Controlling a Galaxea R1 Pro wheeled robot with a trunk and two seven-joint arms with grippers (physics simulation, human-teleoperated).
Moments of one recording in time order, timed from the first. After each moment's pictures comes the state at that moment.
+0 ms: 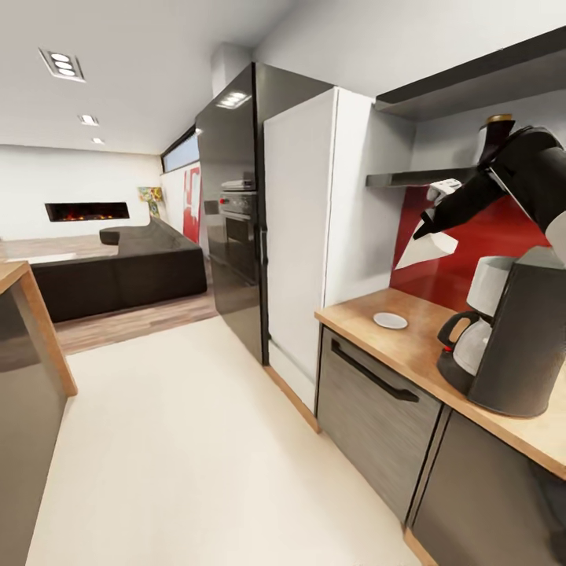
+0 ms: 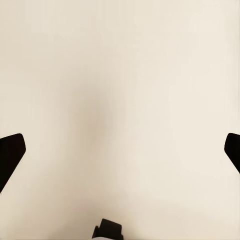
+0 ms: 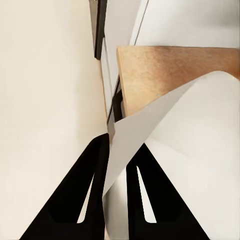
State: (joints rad) left arm 0.08 -0.01 0.24 -0.60 0.10 -0.19 0.00; right arm -1.84 -0.36 0.70 -0.44 0.19 1.00 1.15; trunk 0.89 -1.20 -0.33
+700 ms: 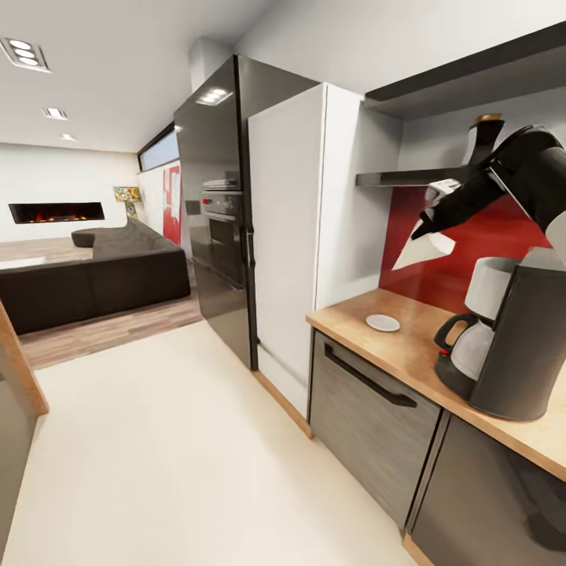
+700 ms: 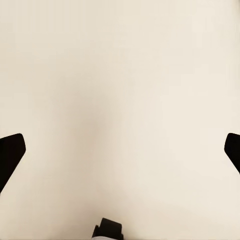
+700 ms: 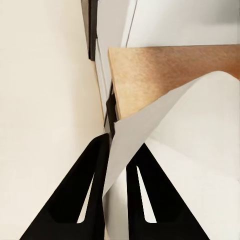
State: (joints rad) left arm 0.08 -0.01 0.24 -0.60 0.10 -0.19 0.00; right arm -1.84 -0.36 0.70 -0.45 0.19 1.00 1.18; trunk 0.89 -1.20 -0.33
